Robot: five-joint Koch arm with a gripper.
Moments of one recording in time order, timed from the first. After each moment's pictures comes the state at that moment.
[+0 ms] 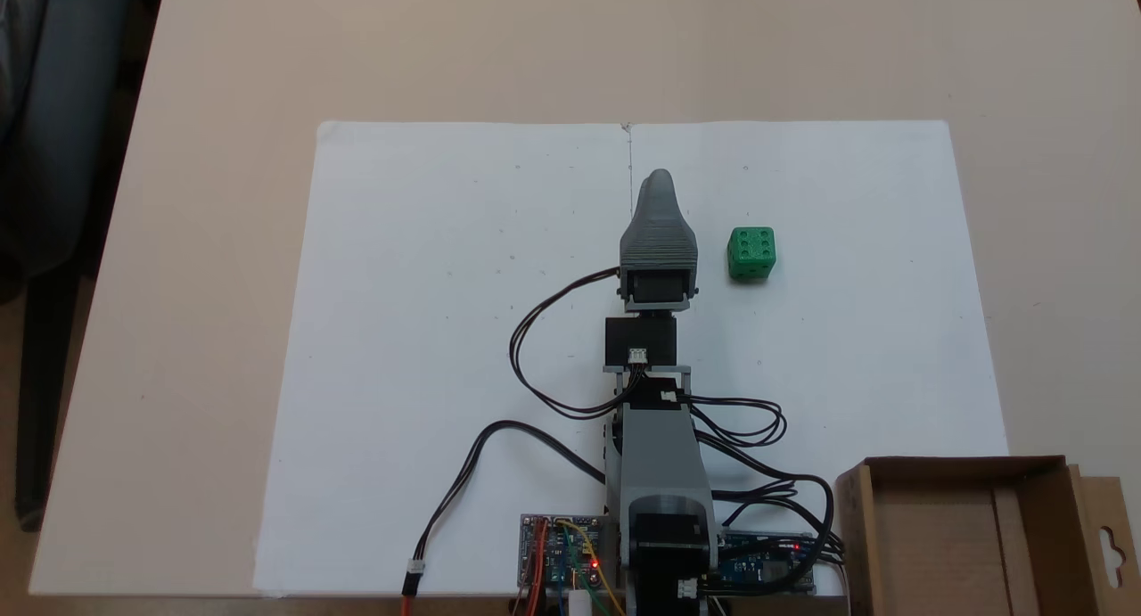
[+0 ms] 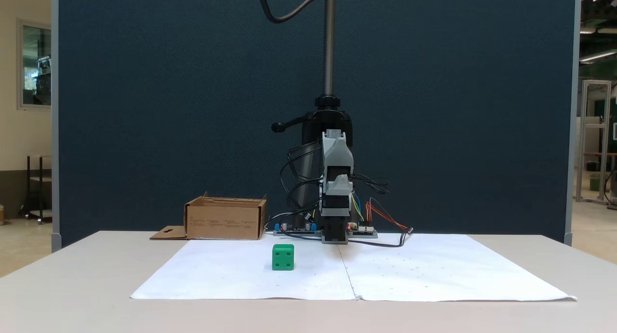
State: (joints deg) arm 0.0 129.4 175.6 -91.8 0.0
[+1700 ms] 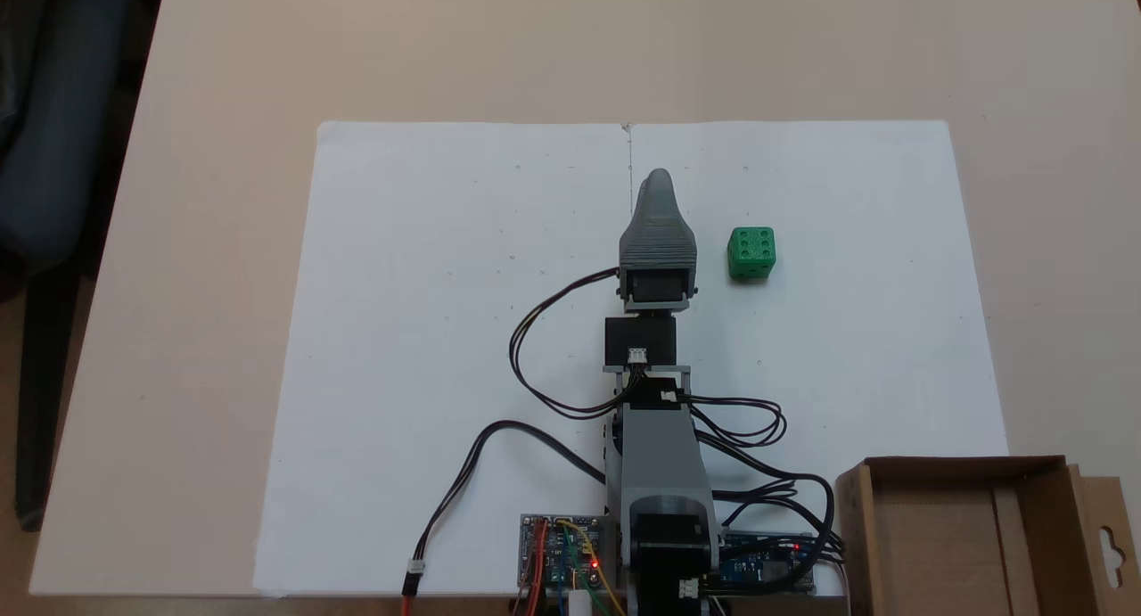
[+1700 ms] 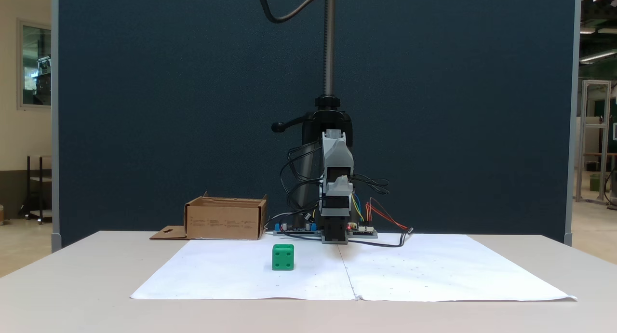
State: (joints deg) arm -0.5 129.4 175.6 -90.9 0.0
